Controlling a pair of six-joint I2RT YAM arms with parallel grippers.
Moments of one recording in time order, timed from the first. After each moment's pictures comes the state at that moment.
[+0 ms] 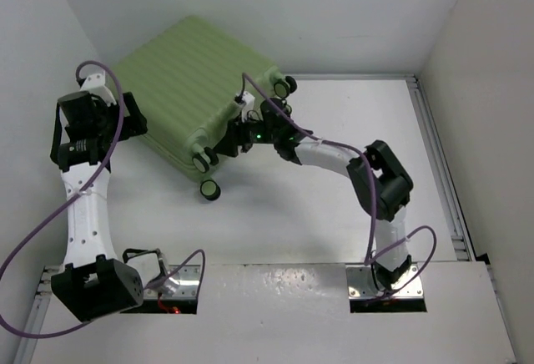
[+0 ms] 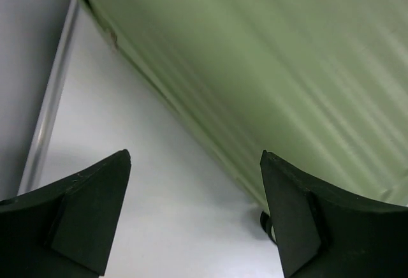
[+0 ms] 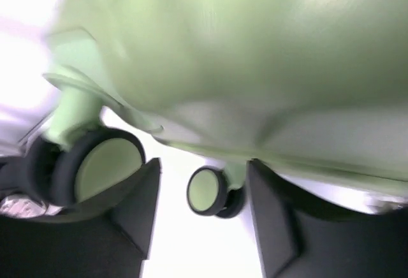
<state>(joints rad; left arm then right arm) 0.32 1.10 1.22 -0.54 0.21 -0.07 0.70 2.03 1.37 0.36 -0.58 0.40</state>
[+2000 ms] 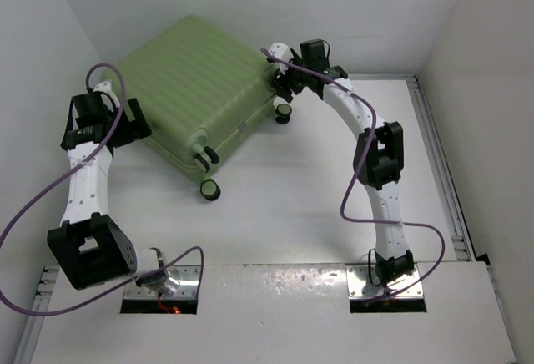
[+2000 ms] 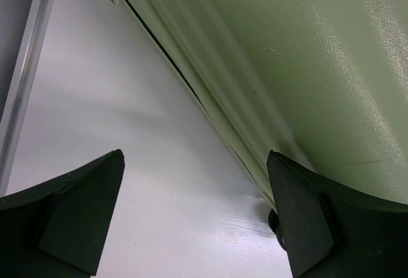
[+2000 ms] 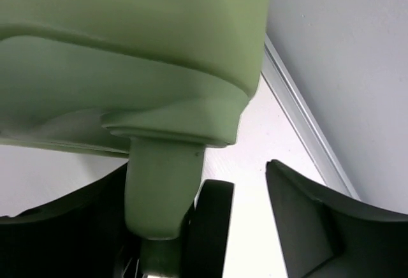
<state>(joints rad) 0.34 1.30 1.18 -0.57 0.16 -0.12 0.35 2.34 2.17 -0.44 -0.32 -0.62</state>
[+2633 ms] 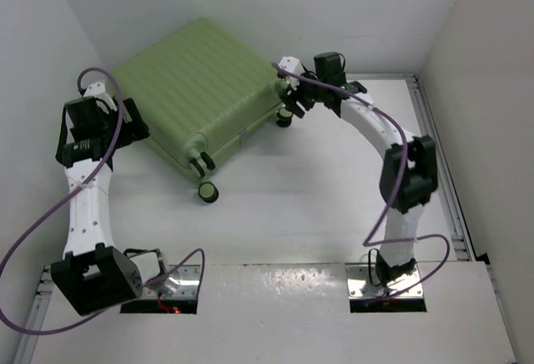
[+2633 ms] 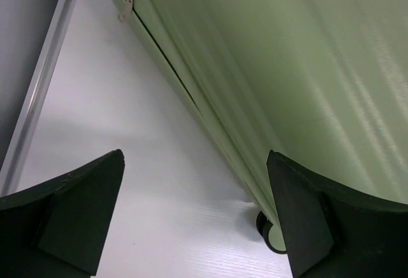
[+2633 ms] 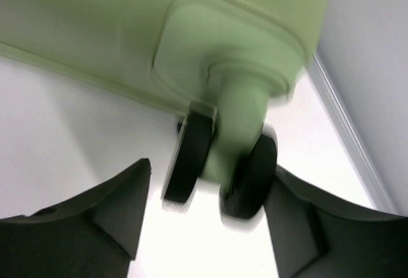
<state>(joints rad) 0.34 1.16 1.14 -0.56 0.16 -0.13 0.34 1.98 1.70 -0.34 -0.39 -0.65</state>
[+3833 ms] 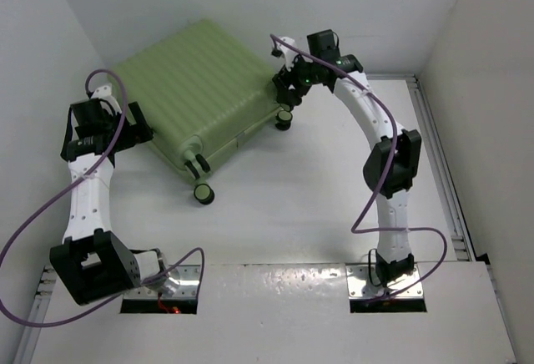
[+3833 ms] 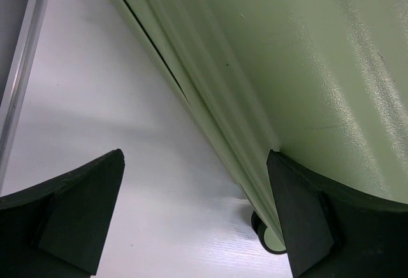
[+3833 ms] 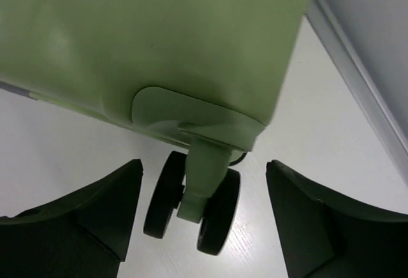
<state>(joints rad) 0.34 1.21 1.11 -0.53 0.20 -0.11 0.35 2.17 2.17 -0.73 -0.46 -0.51</state>
